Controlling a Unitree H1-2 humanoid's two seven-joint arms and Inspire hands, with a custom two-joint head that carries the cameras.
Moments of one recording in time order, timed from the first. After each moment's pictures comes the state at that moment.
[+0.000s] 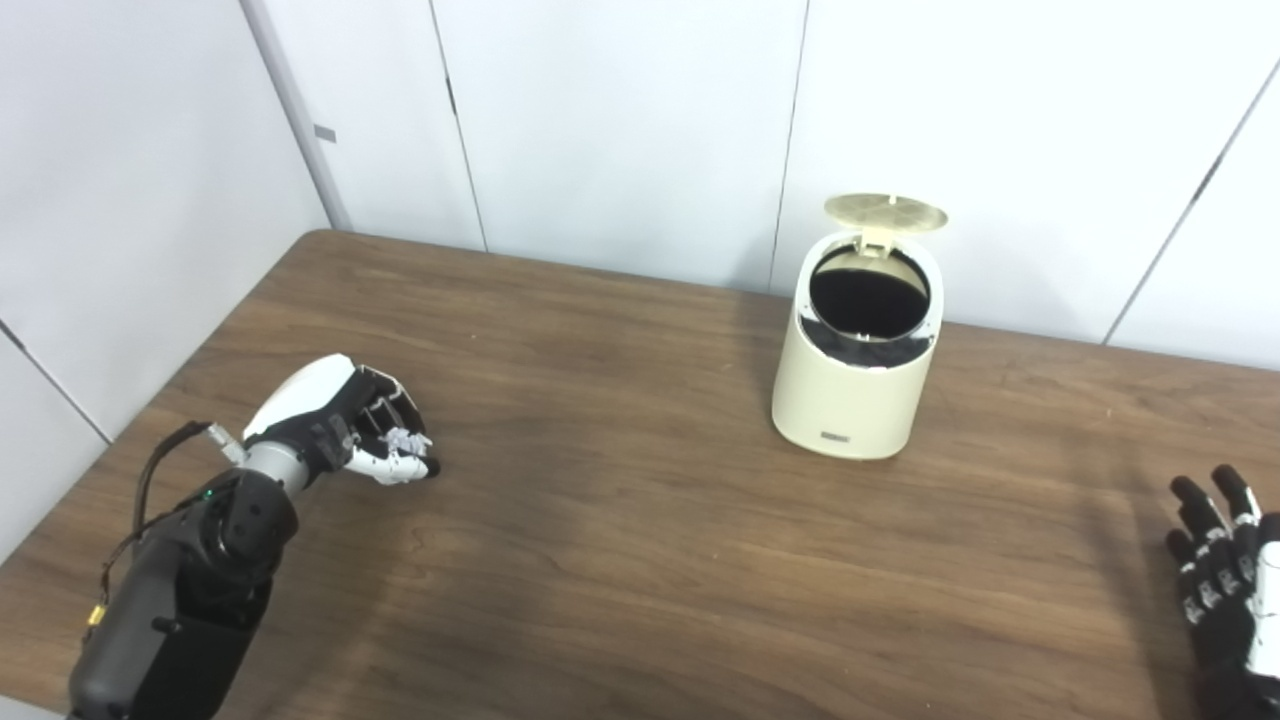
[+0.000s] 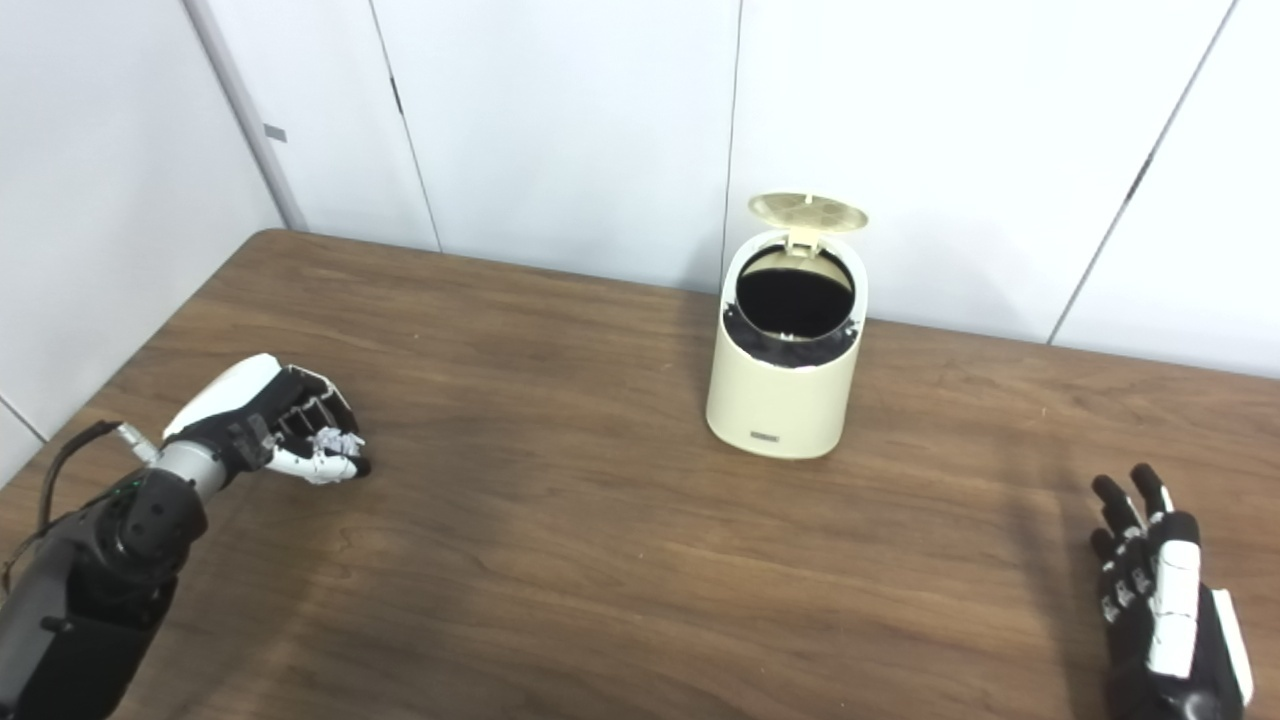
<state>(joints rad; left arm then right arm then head) -0.04 0.59 0.15 -0.24 0.62 0.43 -0.42 -0.01 -0.15 -0.19 -0.14 0.23 0.14 0.08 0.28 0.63</state>
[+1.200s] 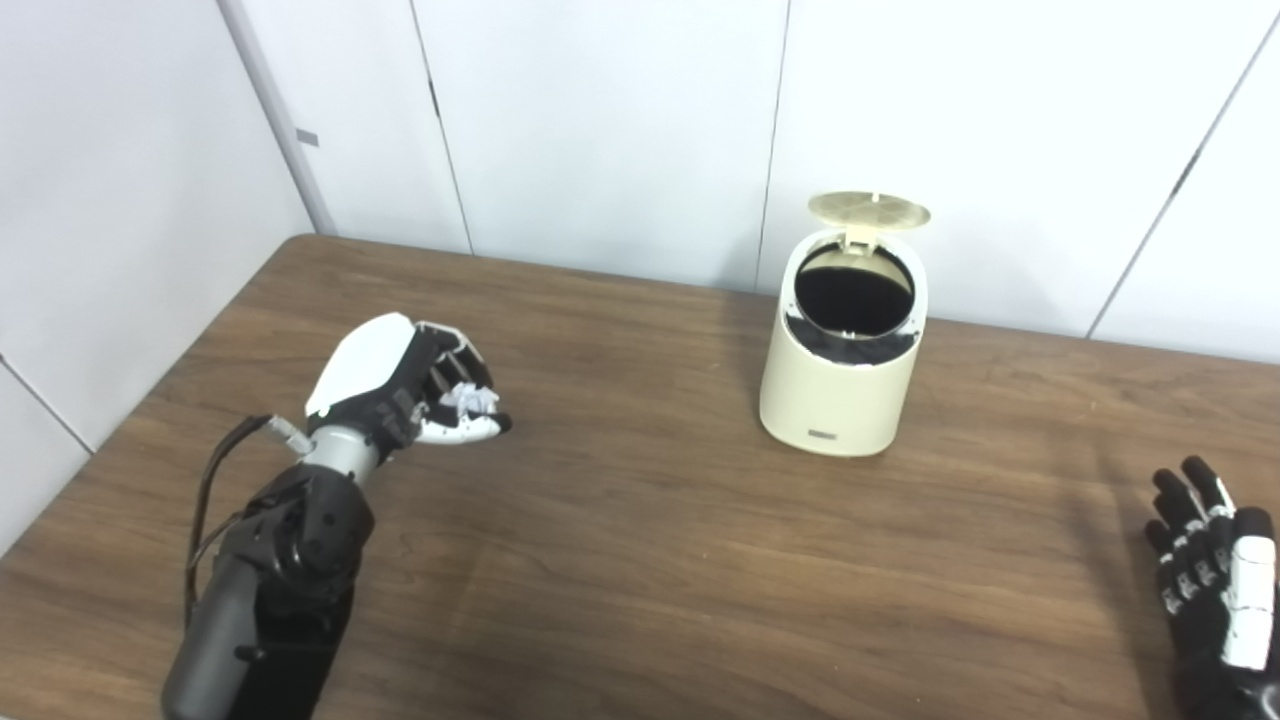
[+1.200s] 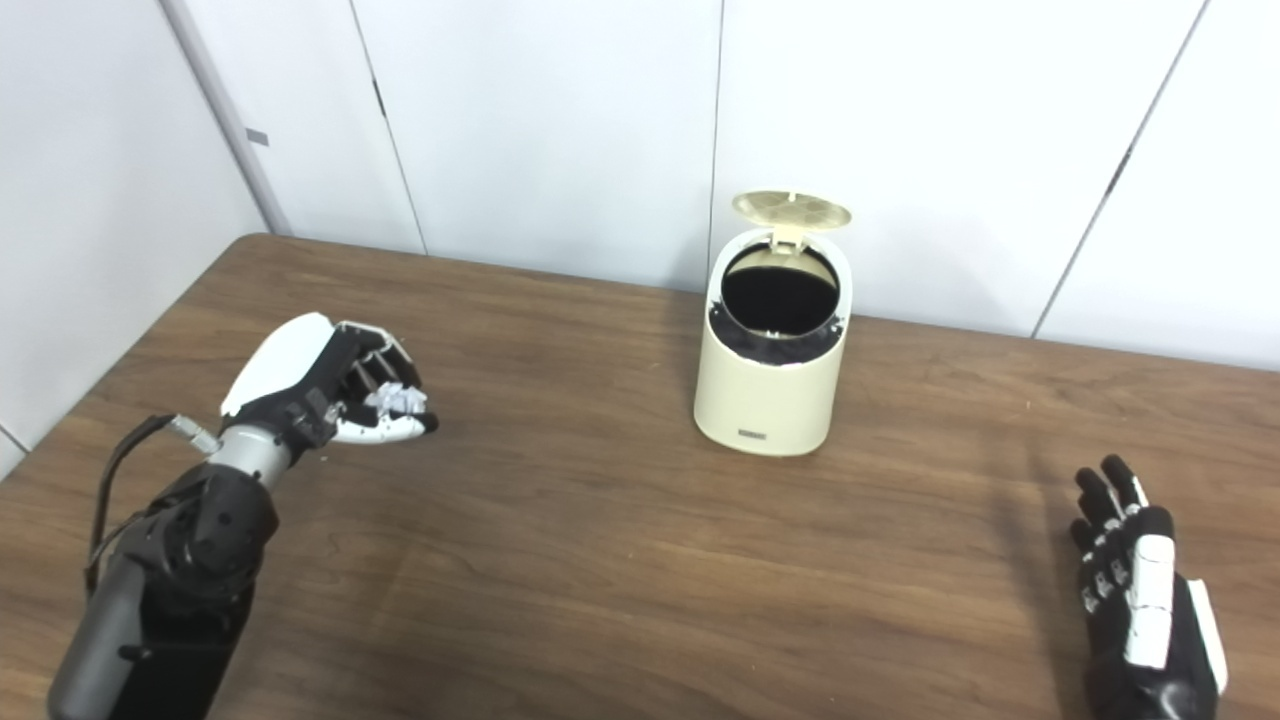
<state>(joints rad) -0.13 0.40 0.10 -0.44 0.80 0.47 -0.41 0.00 -0.15 -0.17 -0.10 0.22 0.08 0.07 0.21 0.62</state>
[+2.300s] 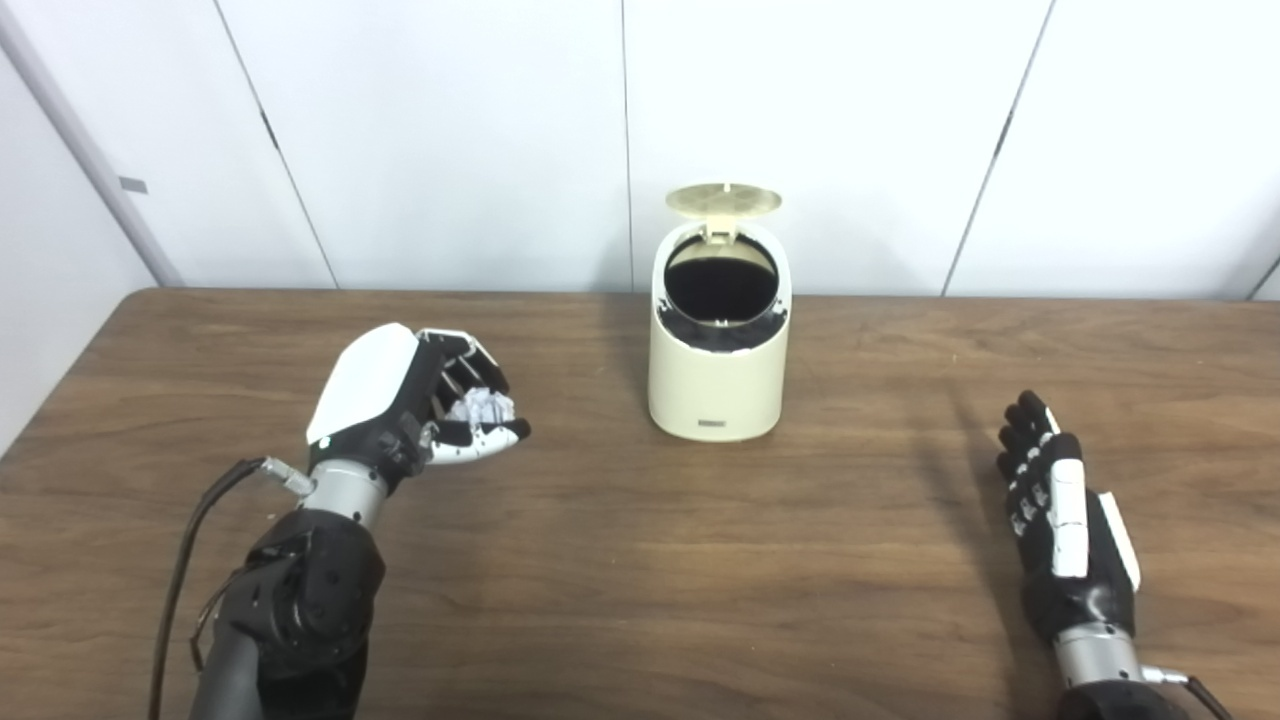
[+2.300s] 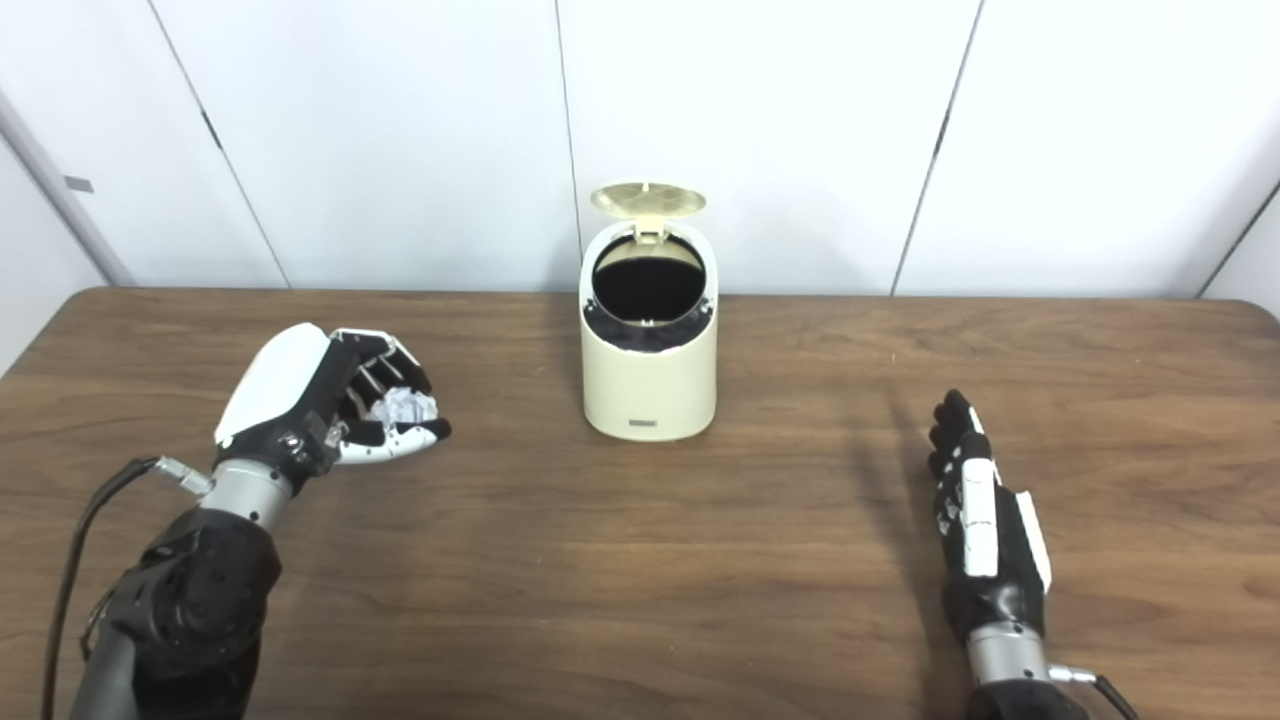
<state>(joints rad) -0.20 0.27 -0.05 -0.46 0.84 0.41 -0.38 -0.01 -0.09 -0.13 -0.08 0.14 0.02 0.02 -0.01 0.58</state>
